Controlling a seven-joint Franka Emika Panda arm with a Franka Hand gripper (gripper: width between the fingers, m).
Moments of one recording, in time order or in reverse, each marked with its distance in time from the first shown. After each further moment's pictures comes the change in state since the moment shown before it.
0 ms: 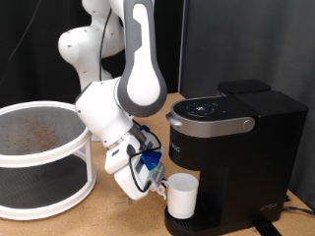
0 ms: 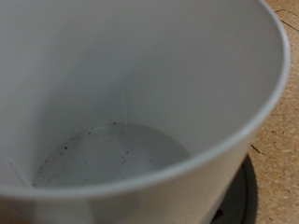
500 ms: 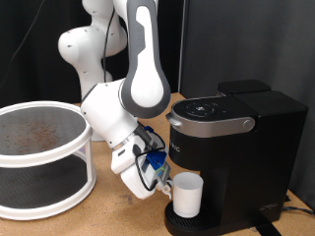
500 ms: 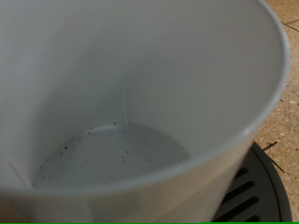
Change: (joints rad) arm 0.000 0.006 0.031 -0.002 0.055 -0.001 -0.048
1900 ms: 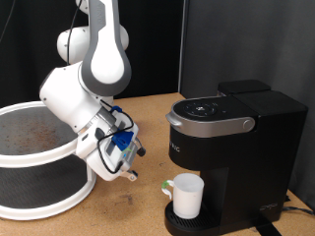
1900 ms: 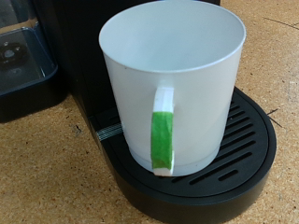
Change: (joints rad) arm -0.098 -0.219 -0.141 -0.147 -0.404 -0.119 0.168
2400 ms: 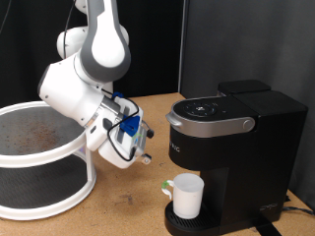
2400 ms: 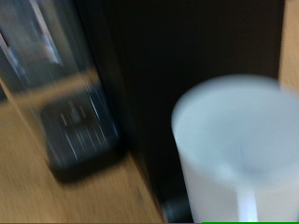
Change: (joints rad) arm -0.014 -0.098 -0.014 -0.001 -0.146 -0.168 0.130
